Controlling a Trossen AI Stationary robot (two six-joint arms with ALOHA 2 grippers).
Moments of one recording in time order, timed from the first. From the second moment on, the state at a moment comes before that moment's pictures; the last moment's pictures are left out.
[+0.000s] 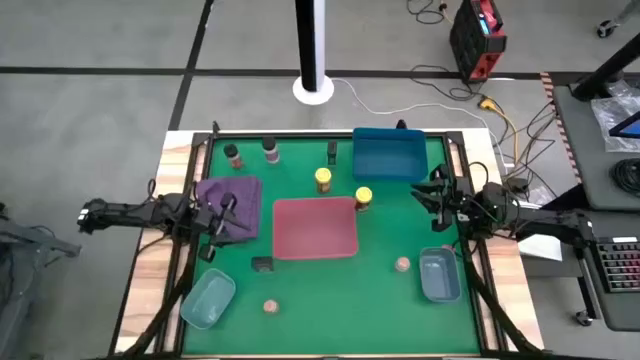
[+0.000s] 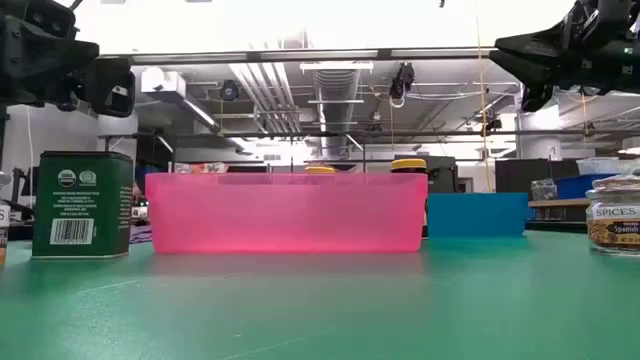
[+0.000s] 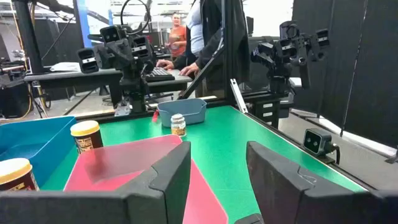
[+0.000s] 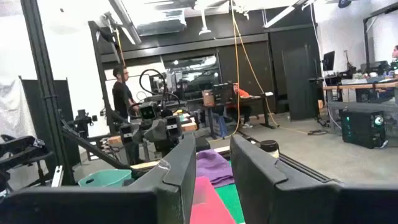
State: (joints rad) left arm -0.08 0.02 0.02 0.03 0.22 0.04; right arm -0.18 0.14 0.01 0.40 -0.03 0.16
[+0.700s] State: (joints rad) left arm -0.08 0.02 0.02 0.03 0.22 0.04; right arm -0.18 0.14 0.01 0.40 -0.03 0.16
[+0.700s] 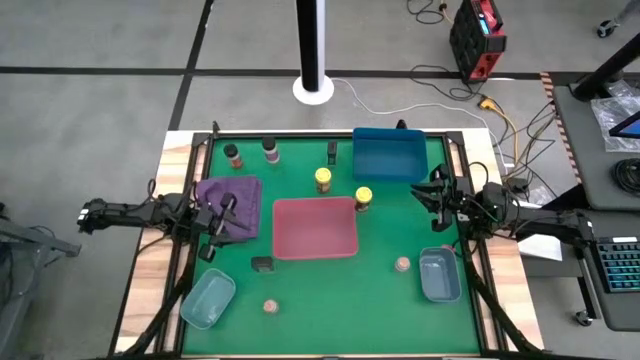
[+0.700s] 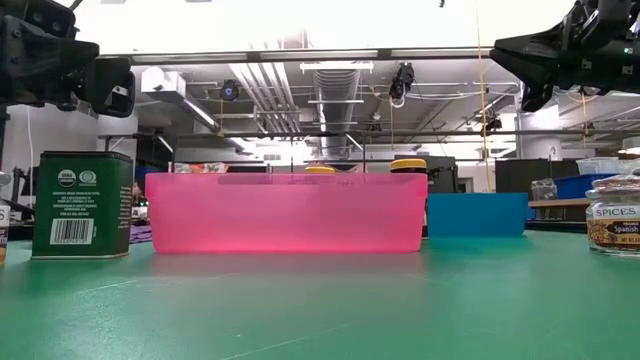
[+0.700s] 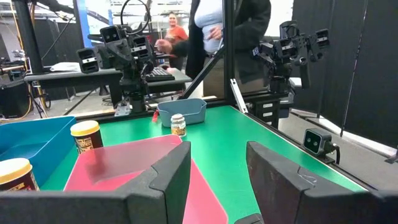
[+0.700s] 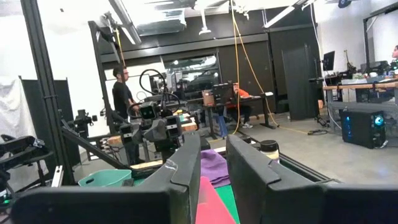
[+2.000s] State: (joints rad) left arm -0.08 0.02 0.02 0.03 0.22 0.04; right arm -0.18 0.14 0.01 0.40 -0.03 0.16
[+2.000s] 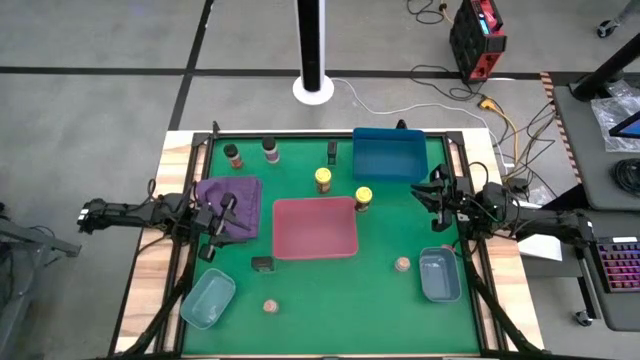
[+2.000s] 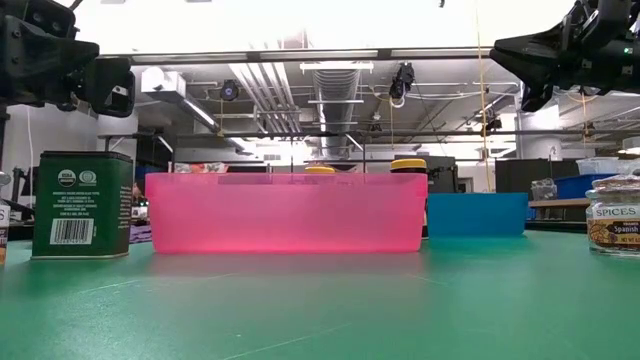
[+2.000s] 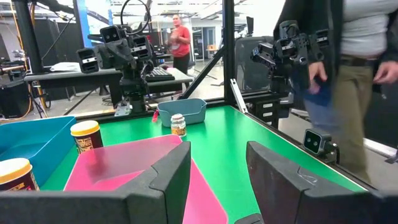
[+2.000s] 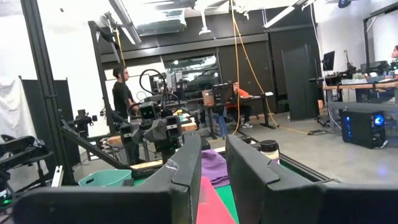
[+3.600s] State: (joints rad) left arm -0.07 0.03 0.02 0.05 -0.04 0.57; right arm -0.18 0.57 0.47 0.20 0.25 0.39
